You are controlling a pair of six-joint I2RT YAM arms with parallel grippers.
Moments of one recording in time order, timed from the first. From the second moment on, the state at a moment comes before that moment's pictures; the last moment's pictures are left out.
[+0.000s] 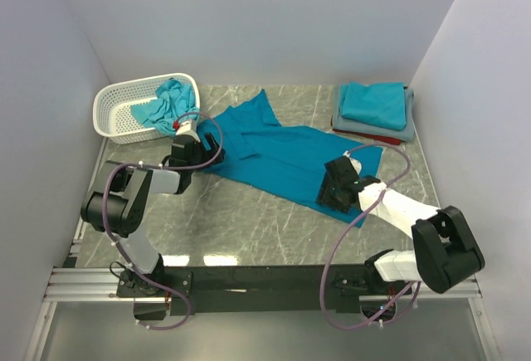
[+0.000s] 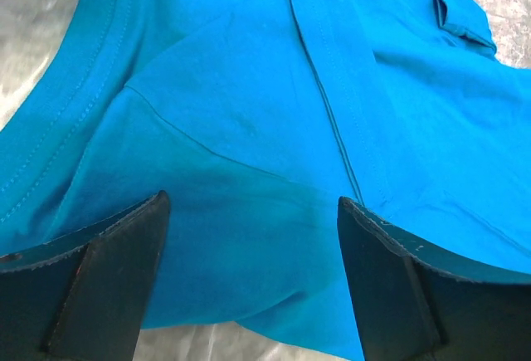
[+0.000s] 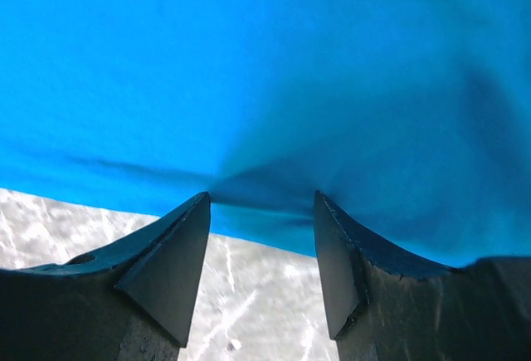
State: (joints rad) left arm -0.25 1.72 0.68 0.55 0.02 -0.55; right arm 0.43 1.31 0.61 -0.41 0.14 0.75
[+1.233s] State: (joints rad) left arm -0.29 1.35 0.53 0.38 0.03 -0.59; right arm 0.72 1.72 1.11 -0.41 0.19 0.66
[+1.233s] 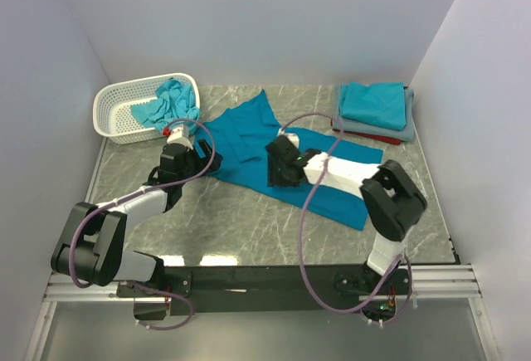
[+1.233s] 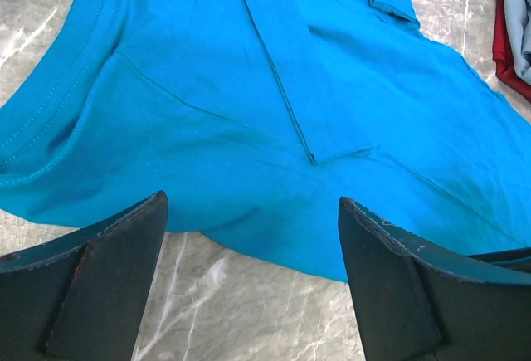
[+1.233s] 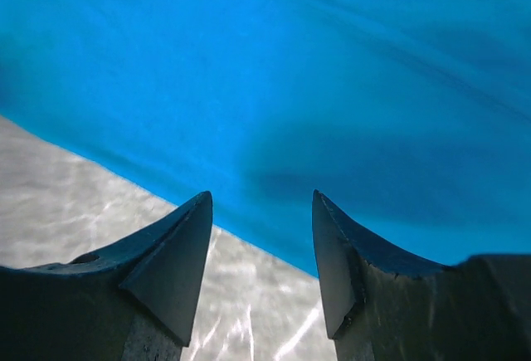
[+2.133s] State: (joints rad) left arm -0.30 1.22 0.38 0.40 -0.04 -0.67; right arm 0.96 1.71 0.92 -0.25 0.39 0.80
